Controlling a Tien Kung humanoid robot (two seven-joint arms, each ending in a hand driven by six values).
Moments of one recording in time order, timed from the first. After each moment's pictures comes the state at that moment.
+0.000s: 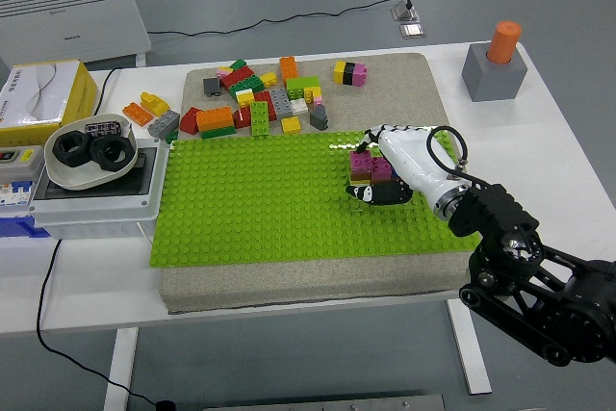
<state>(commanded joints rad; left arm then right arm) -0.03 0.06 -1.64 -0.18 1.77 -0.16 0.29 0.48 -0.24 0.70 1.39 -2.10 -0.14 -0.35</state>
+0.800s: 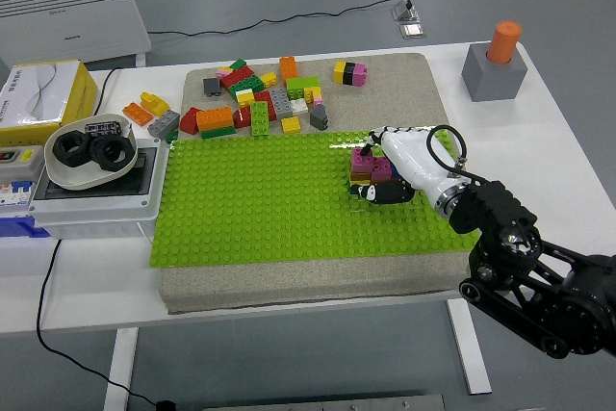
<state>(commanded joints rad) -0.03 0.06 -1.65 -0.18 1.78 -0.16 0.28 0.51 -0.25 0.68 1.35 -2.08 -0.13 -0.35</state>
